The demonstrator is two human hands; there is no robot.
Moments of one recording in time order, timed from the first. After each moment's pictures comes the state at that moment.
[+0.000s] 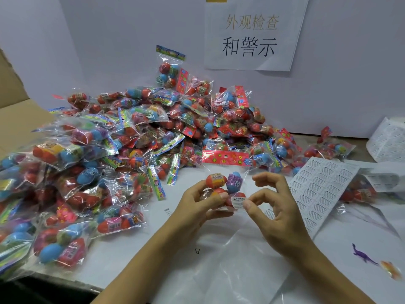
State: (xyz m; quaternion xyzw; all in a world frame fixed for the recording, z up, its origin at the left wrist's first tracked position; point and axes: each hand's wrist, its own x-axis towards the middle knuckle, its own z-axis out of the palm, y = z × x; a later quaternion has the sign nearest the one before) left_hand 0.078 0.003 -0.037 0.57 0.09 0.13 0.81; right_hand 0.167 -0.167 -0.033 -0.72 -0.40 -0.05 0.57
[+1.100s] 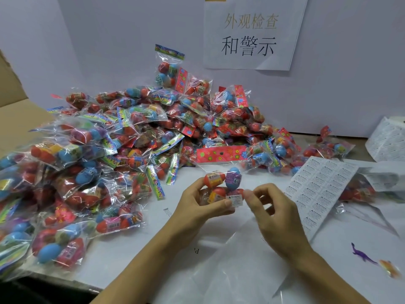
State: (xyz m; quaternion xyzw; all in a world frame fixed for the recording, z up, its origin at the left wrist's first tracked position) left_hand 0.080 0.003 -0.046 0.59 0.05 0.16 0.79; right_hand 0.168 -0.163 -0.040 -0.76 -0.33 -0.04 0.56
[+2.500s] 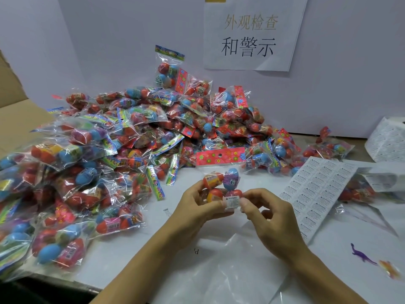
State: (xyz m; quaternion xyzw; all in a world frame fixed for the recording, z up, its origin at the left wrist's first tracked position) left_hand 0.080 0.005 -0.045 0.60 0.08 0.13 0.78; right_hand 0.165 -0.164 -0.045 -0.73 -0.36 -0.01 0.58
